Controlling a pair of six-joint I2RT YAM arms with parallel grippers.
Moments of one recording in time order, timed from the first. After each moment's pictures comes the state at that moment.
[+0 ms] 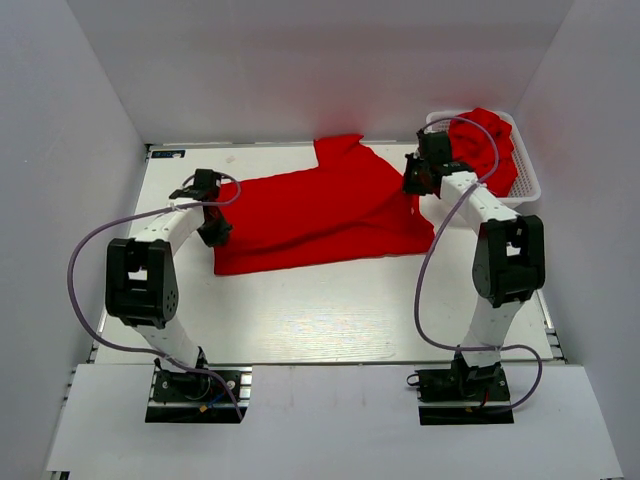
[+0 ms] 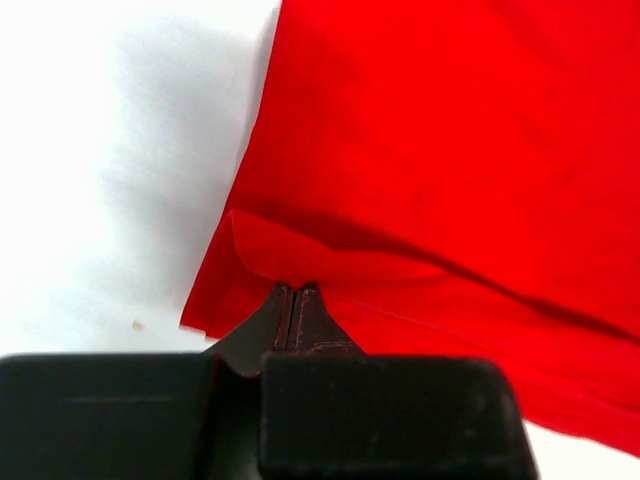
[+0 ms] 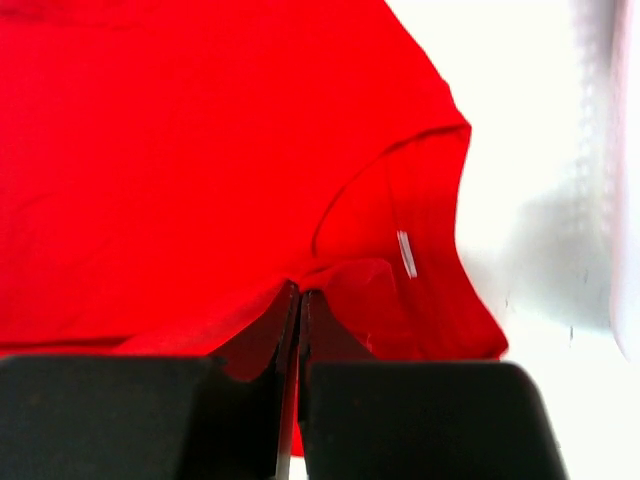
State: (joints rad) left arm -0.10 1.70 1.19 -0.69 -0.17 -0.65; right arm 0.22 1.86 1.47 -0.41 -0.02 0.28
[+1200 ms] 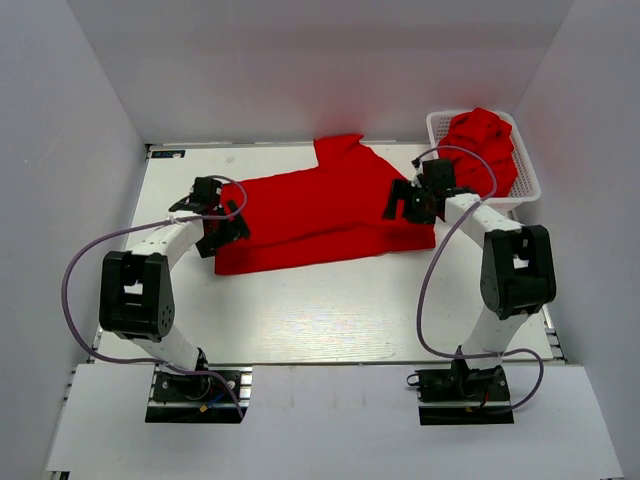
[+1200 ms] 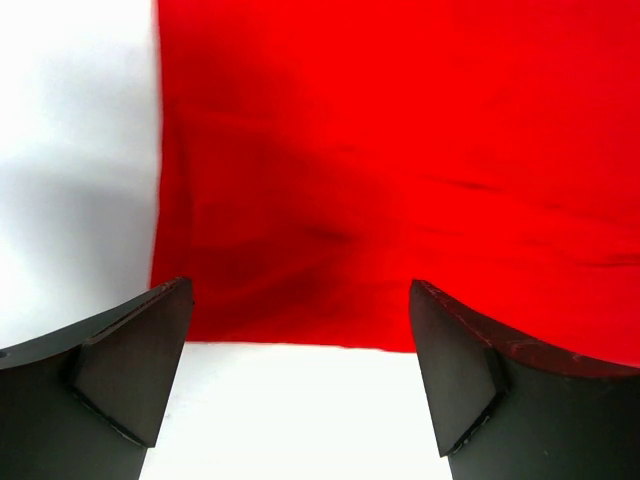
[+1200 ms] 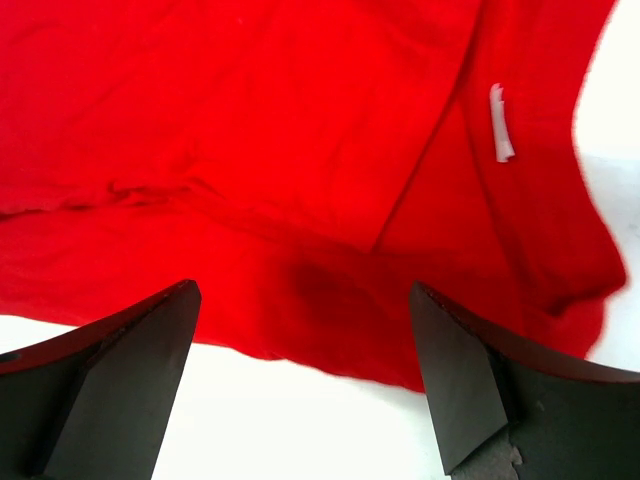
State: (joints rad) left arm -0.11 1.62 1.07 -0.53 -0.04 -0.54; right arm 0.20 1.76 1.21 -0.33 -0.23 0.26
